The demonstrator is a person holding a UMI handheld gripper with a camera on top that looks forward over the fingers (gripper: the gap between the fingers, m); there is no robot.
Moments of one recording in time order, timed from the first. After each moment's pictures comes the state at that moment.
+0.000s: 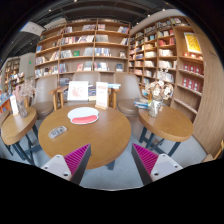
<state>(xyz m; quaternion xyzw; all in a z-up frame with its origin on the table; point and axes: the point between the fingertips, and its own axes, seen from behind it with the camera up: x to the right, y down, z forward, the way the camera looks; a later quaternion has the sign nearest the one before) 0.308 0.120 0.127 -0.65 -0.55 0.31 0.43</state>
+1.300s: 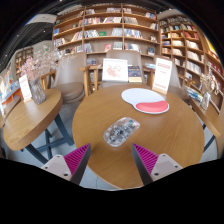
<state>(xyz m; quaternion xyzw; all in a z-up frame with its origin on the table) 0.140 -0.167 -0.013 -0.63 -0.64 0.32 0.31</state>
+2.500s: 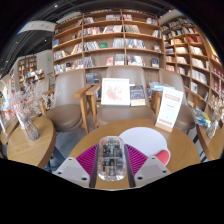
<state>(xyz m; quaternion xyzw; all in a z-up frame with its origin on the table) -0.037 -0.129 0.108 -0.60 -0.63 0.38 0.33</state>
